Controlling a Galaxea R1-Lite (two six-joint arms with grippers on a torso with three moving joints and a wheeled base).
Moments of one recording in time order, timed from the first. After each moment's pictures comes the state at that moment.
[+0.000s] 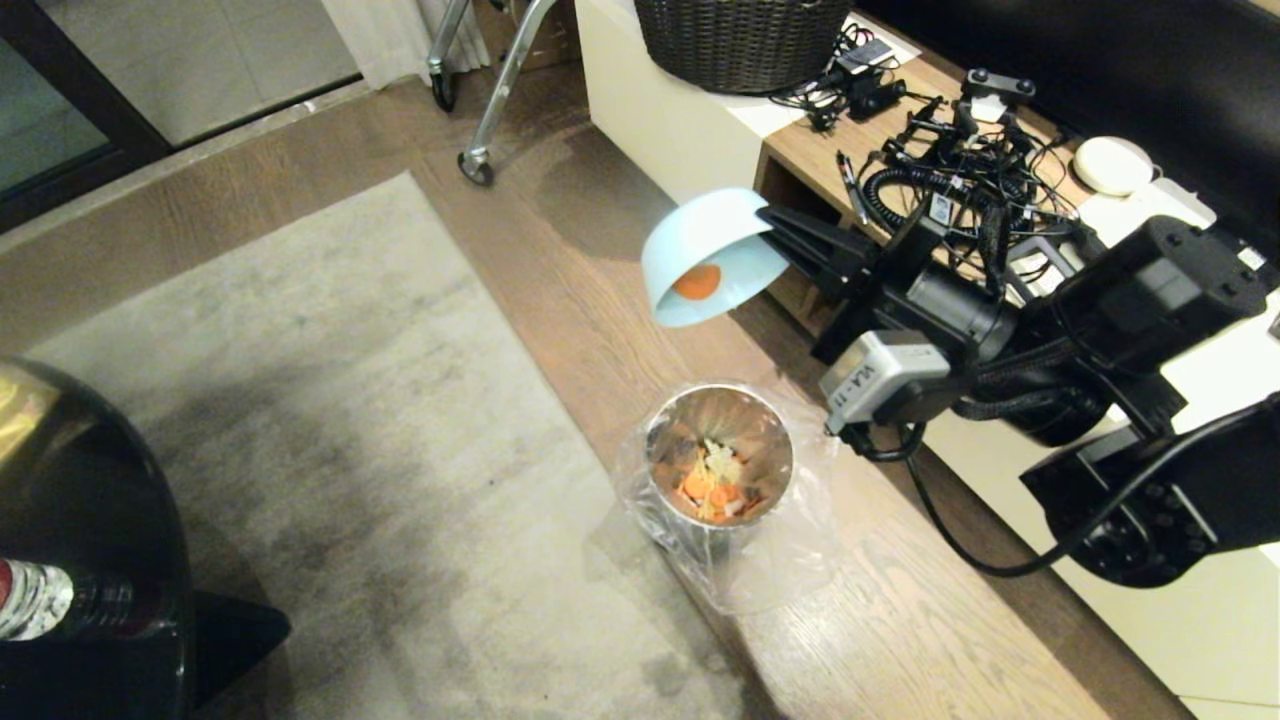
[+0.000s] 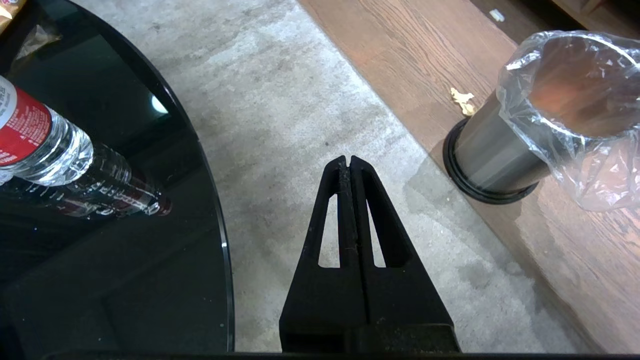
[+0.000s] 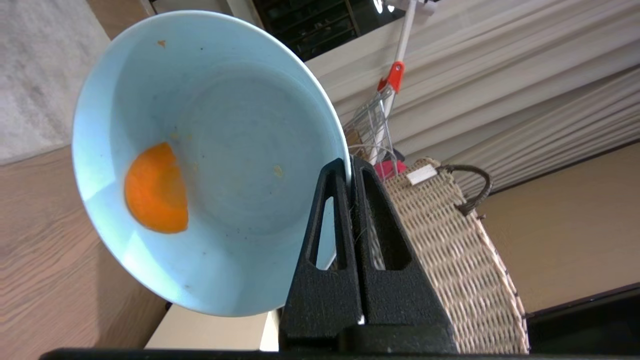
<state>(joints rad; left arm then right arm) 0.00 0.00 0.00 -0.01 0.01 -0.02 0.52 1.84 -0.88 -1.52 0.51 -1.40</state>
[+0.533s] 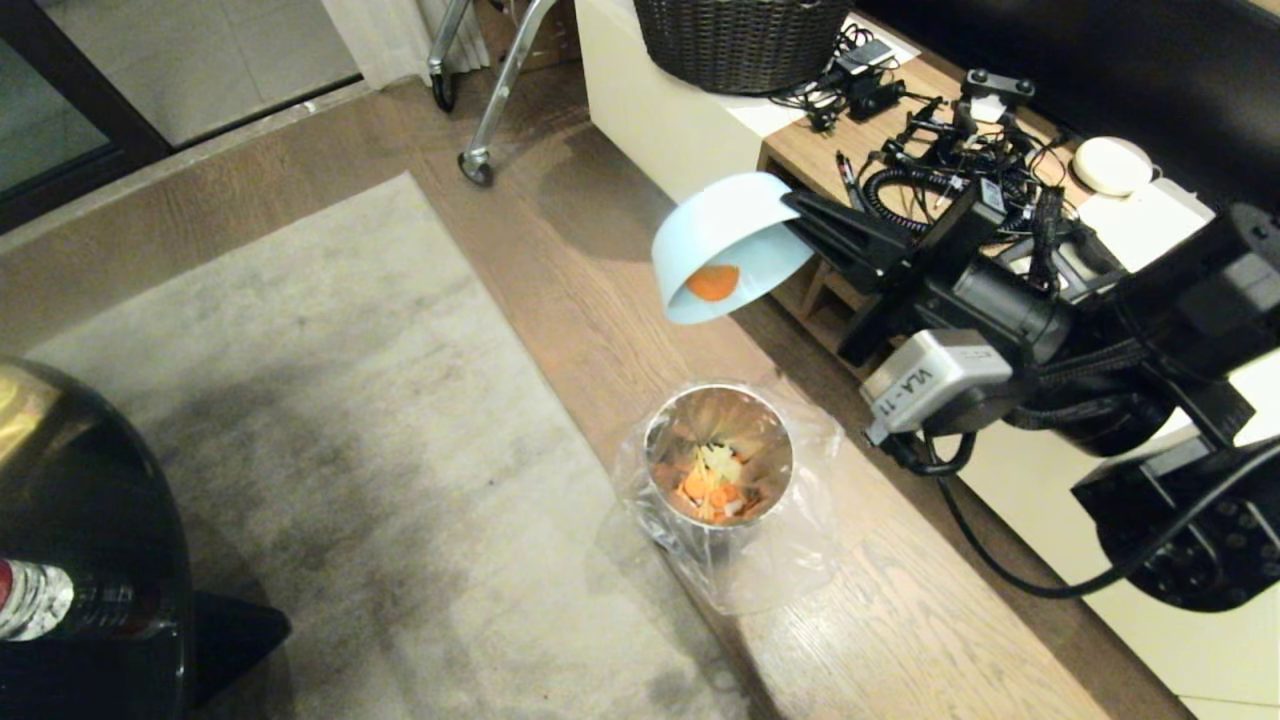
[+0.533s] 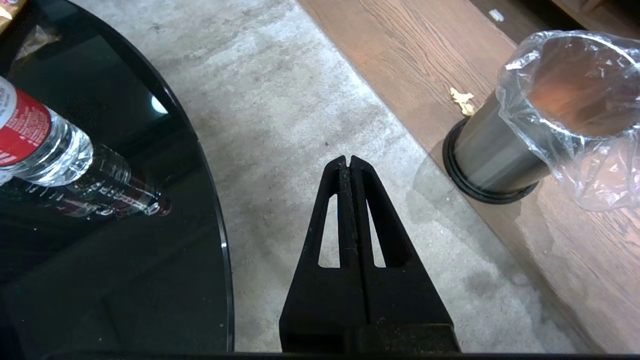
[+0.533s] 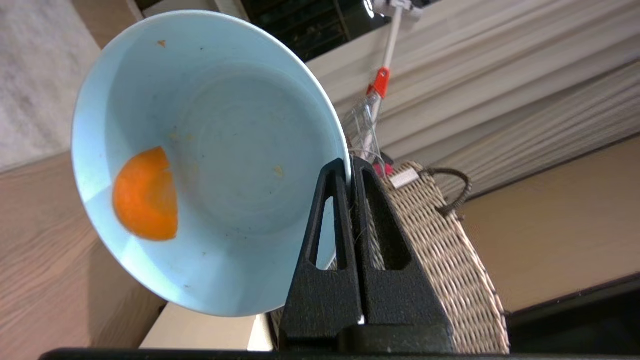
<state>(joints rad) 0.00 0.00 0.00 -0.01 0.01 -0.02 0.52 1.76 -0.83 -1.52 0.51 -1.38</state>
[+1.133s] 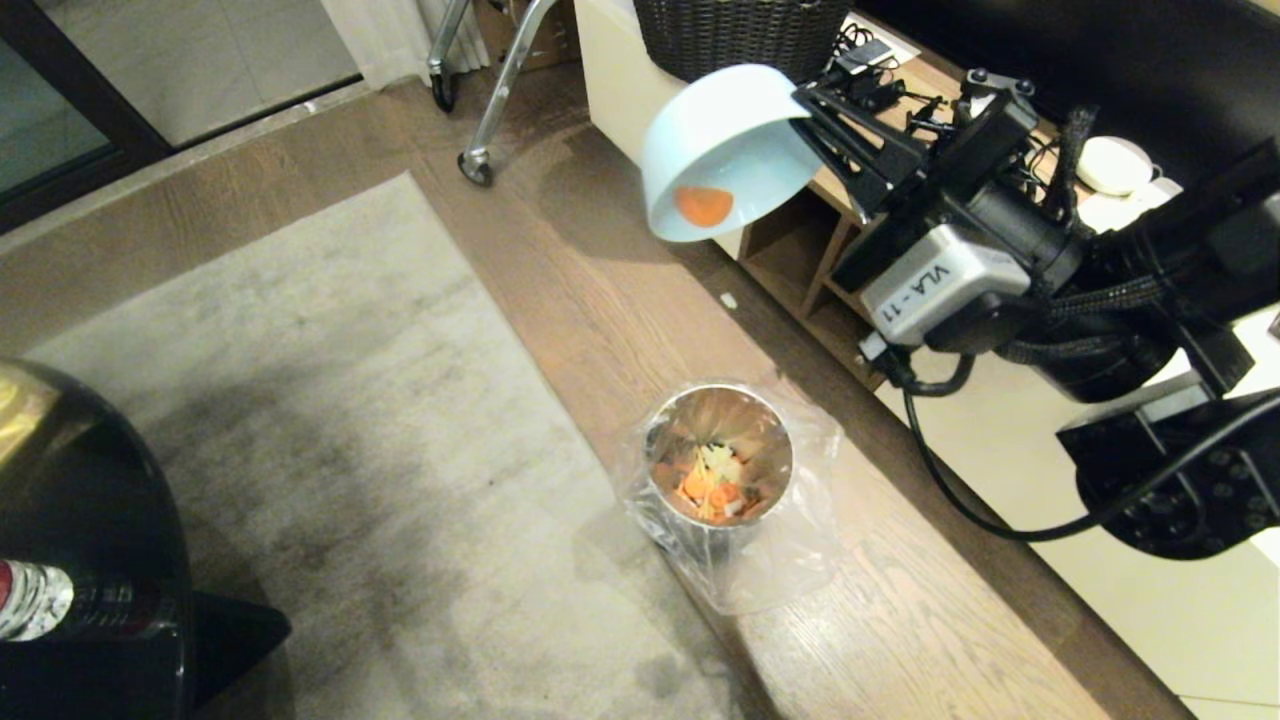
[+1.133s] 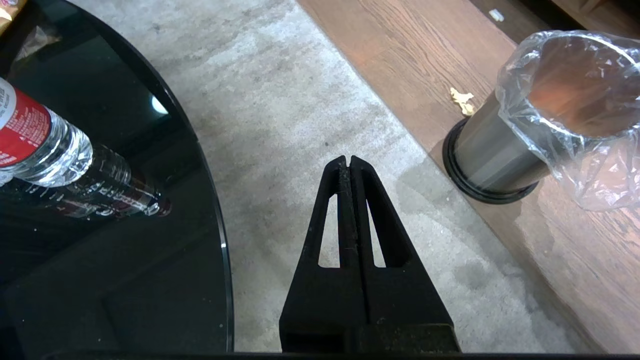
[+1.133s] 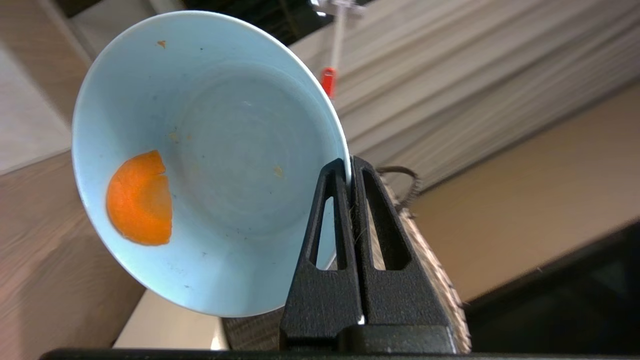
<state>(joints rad) 0.00 0.00 0.00 -0.01 0.01 -0.02 0.55 1.77 -0.98 -1.52 0.46 -1.33</state>
